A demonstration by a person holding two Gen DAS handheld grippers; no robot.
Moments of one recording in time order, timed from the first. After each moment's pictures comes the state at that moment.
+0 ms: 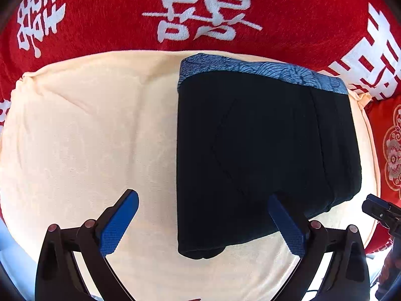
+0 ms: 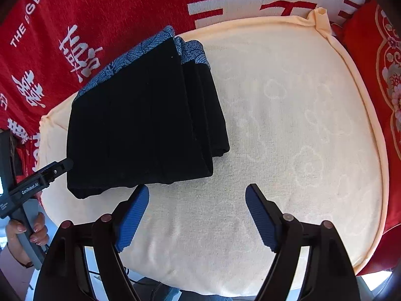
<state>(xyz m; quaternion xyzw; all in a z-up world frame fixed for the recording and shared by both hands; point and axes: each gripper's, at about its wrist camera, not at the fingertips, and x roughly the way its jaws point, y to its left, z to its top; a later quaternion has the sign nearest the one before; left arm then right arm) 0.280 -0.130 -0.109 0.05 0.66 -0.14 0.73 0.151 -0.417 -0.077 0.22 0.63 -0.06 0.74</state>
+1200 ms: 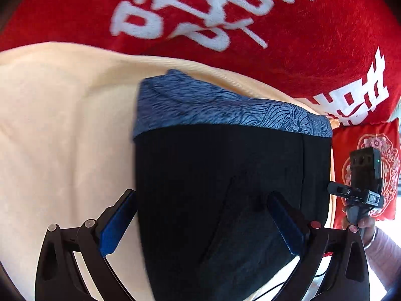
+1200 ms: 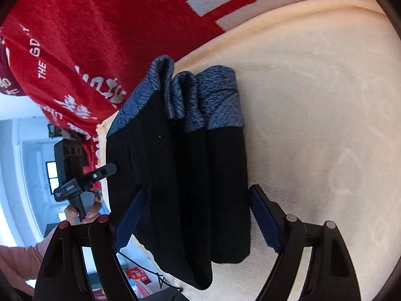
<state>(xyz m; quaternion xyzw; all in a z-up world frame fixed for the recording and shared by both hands) 0.358 -0.144 -0.163 -0.09 0.69 -0.27 0.67 0.238 -0.488 -0.151 0.36 0.61 0.15 0.69</state>
